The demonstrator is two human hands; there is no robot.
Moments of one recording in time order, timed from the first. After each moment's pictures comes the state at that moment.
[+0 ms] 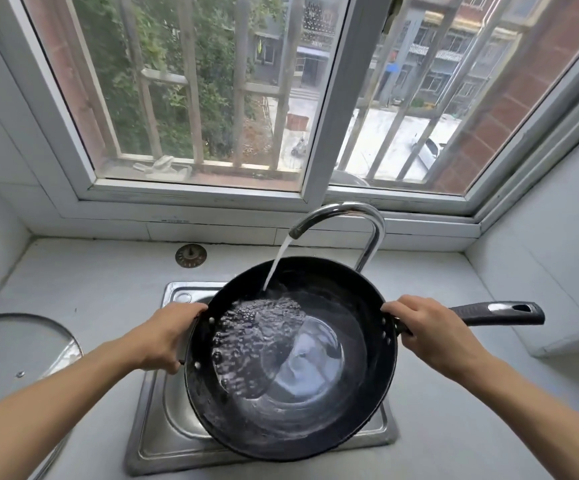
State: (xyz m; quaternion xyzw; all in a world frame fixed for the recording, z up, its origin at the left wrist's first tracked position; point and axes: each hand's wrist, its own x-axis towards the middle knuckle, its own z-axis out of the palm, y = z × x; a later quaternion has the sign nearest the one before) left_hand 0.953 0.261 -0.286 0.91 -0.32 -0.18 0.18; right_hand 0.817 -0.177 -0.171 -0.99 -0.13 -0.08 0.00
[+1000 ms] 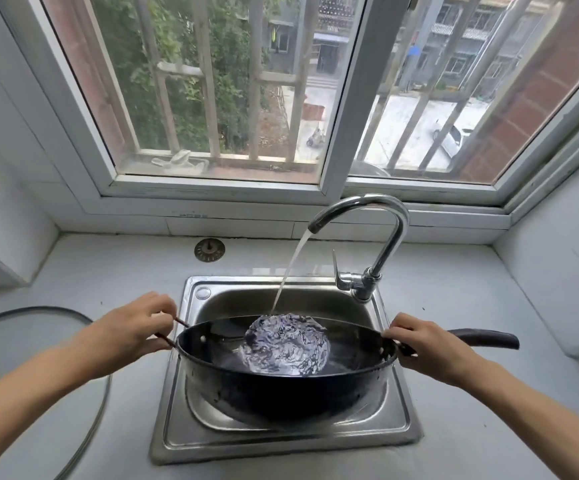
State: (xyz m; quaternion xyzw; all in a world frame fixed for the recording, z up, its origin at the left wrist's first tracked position) left_hand 0.937 0.336 -0.255 0.88 -0.46 0.05 0.14; right_hand 0.825 -0.186 -0.237 -0.97 -0.21 0.04 0.10
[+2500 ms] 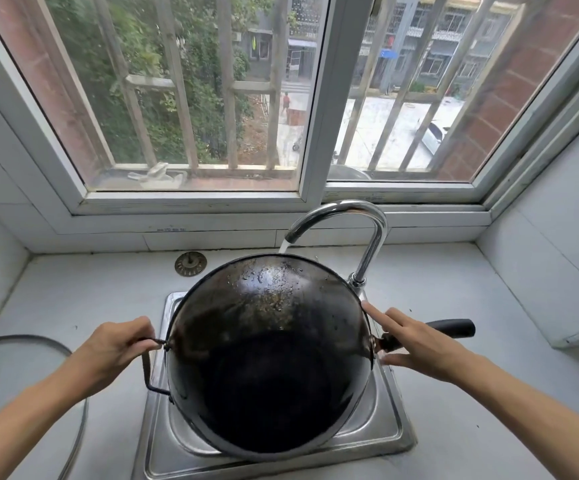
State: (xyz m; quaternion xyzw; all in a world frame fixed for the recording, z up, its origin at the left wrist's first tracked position) left_hand 0.948 0.326 -0.281 0.91 -0.24 -0.06 0.32; right_hand 0.832 -0.199 -0.236 -0.98 -0.16 0.09 0.13
